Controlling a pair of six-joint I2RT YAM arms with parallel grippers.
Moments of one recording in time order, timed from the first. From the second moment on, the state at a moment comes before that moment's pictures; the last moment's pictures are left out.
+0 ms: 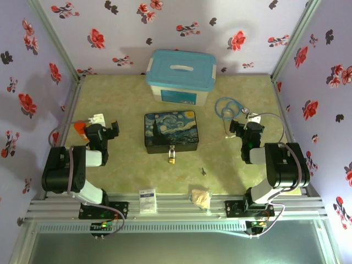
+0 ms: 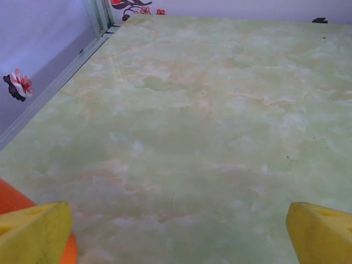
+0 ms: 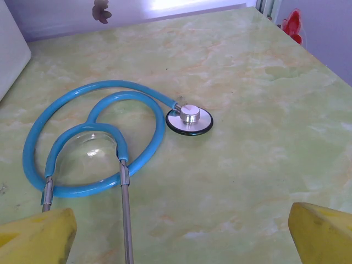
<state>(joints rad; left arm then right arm) -0.01 1.54 0.37 0.80 -0.20 -0.04 0.02 1.56 0.38 0.78 0.16 0.13</state>
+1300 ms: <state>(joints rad) -0.01 1.53 0.36 0.81 -0.20 -0.04 0.02 1.56 0.38 0.77 0.15 0.13</state>
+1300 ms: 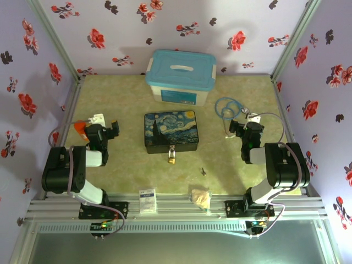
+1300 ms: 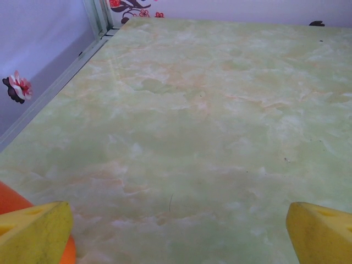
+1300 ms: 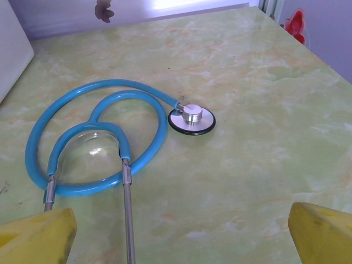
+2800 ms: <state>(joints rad) -0.82 1.01 0.54 -0.07 -0.03 -0.71 0.88 0.99 0.45 -0.48 0.10 0.78</state>
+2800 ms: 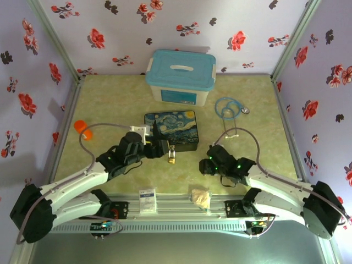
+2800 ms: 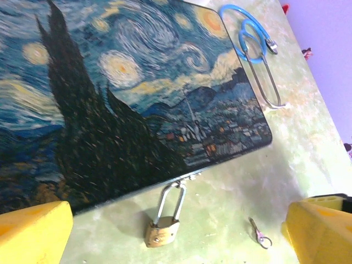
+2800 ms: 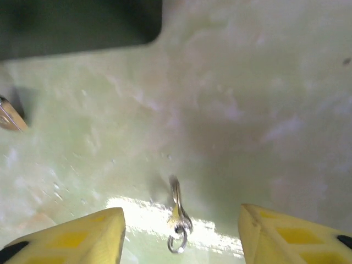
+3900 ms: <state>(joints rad) -0.92 1.14 0.58 0.00 -0.09 -0.81 1.10 1.25 0.47 -0.42 0.30 0.92</state>
